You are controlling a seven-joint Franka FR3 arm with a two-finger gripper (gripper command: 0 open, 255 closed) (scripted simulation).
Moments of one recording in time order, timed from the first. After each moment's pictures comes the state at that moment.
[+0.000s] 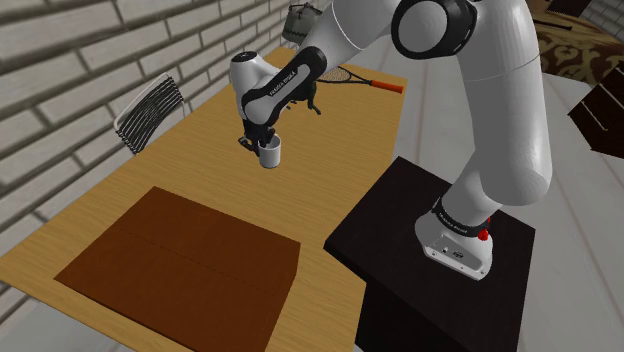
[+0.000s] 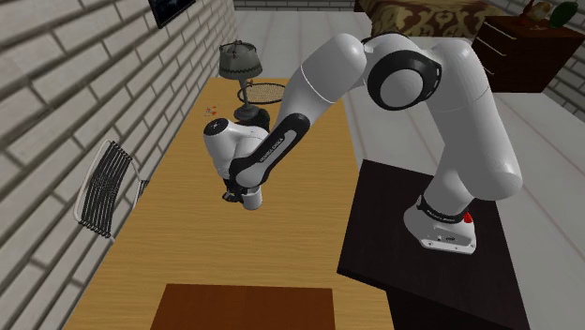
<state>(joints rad) 0.13 0.69 0.10 -1.74 -0.17 2.38 0.57</state>
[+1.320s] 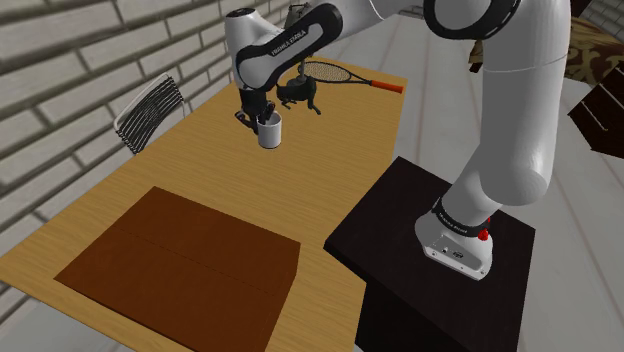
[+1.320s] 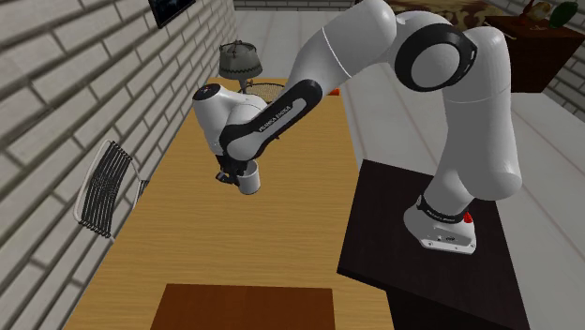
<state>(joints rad) 0.12 0.52 0.12 -1.74 -0.14 2.21 0.55</state>
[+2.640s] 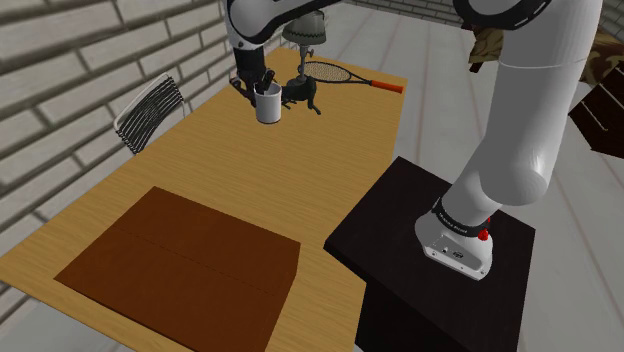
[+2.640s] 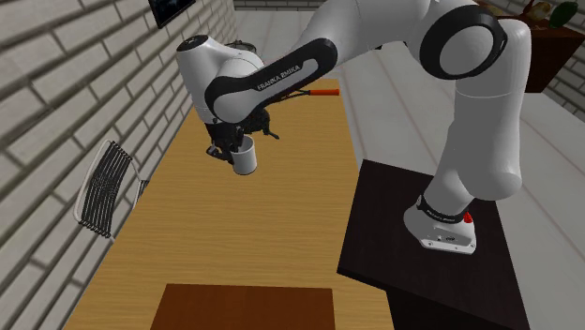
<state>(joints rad) 0.12 0.39 0.13 -1.64 -0.11 1.99 0.52</state>
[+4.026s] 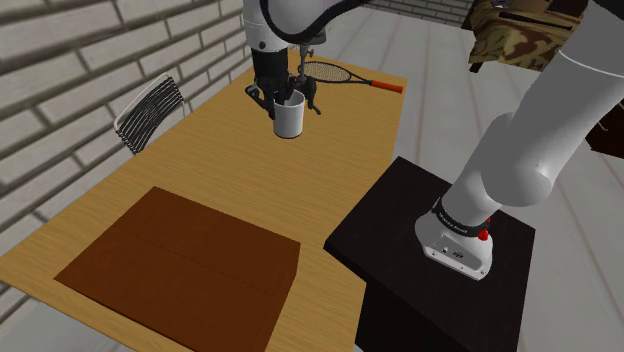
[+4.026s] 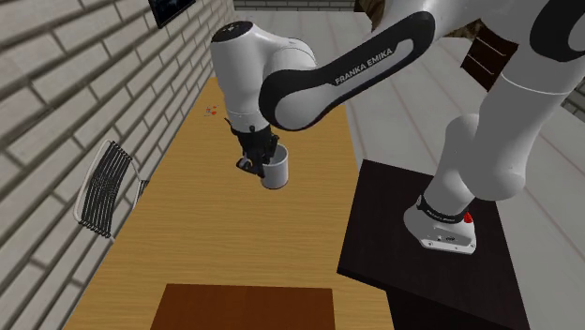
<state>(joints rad) 0.18 0.01 0.20 -2.03 -0.05 1.99 0.64</state>
